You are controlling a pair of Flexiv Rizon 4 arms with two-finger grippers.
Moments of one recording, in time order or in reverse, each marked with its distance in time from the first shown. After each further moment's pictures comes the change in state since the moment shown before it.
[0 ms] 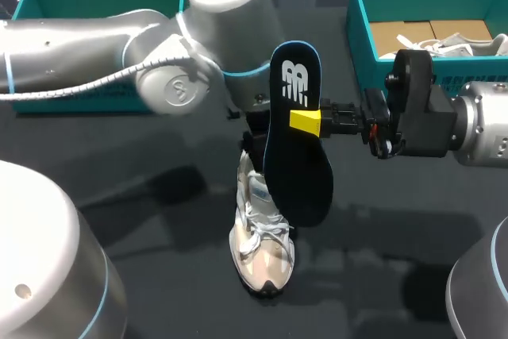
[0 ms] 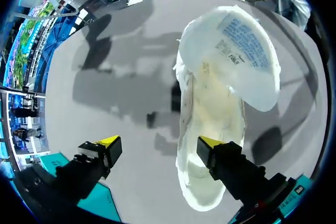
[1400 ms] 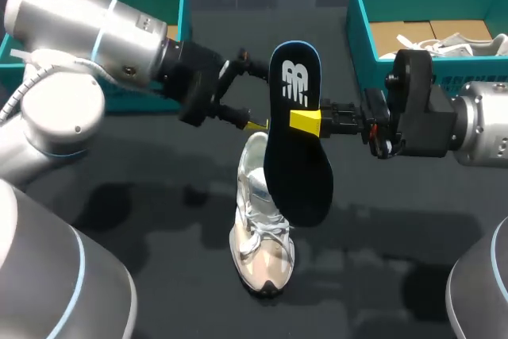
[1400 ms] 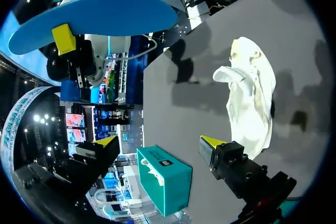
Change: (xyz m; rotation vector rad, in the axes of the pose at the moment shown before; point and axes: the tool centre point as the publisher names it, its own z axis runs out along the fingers) left arm -0.020 -0.005 -0.157 0.036 -0.824 0.140; right arm 0.000 0.000 0.000 0.000 0.000 0.000
